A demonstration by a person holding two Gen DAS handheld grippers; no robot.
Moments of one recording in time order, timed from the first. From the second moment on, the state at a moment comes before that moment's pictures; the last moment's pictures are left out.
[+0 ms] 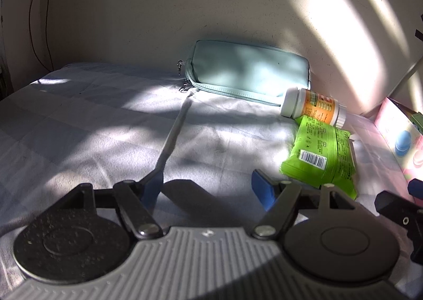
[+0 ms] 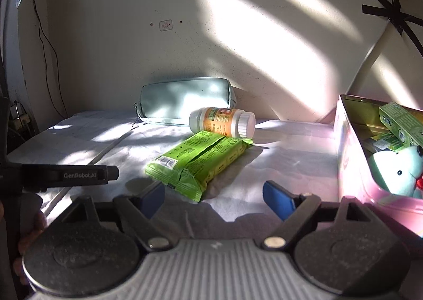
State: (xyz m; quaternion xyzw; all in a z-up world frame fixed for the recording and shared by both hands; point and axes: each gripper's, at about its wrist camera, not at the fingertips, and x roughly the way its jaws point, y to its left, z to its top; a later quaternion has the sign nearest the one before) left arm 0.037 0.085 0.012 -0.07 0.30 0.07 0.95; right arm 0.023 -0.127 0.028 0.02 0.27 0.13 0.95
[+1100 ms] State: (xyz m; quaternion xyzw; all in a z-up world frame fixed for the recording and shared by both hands) left arm 0.041 0.095 0.013 -0.09 0.30 0.09 0.95; right arm 0.101 -0.090 0.006 0.02 0.34 0.15 0.93
